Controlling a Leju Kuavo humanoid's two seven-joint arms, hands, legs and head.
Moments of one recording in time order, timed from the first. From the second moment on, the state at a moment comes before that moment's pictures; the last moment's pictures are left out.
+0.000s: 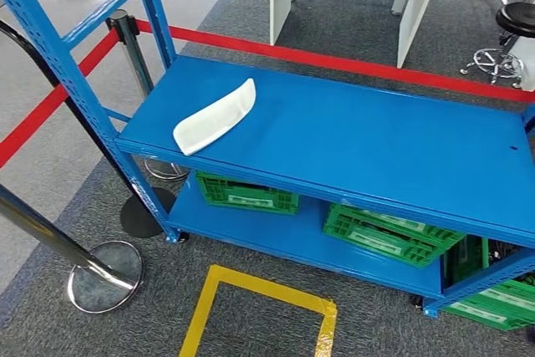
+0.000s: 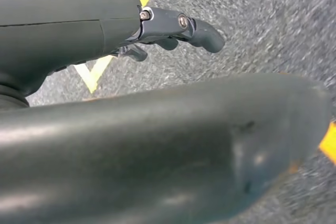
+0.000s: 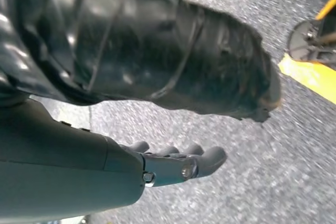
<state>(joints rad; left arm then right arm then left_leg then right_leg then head) -0.04 -0.12 1.10 -0.18 -0.52 -0.01 -0.07 0.00 0.13 -0.88 -0.17 1.12 -0.12 -0.01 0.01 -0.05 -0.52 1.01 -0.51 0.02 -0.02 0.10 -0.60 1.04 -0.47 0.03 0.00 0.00</state>
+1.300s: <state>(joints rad) -0.05 -0.16 1.16 -0.18 -0.56 0.02 -0.10 0.03 0.20 -0.74 -0.87 0.09 -0.45 -0.70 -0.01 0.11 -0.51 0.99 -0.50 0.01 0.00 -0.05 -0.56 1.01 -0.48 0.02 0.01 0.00</state>
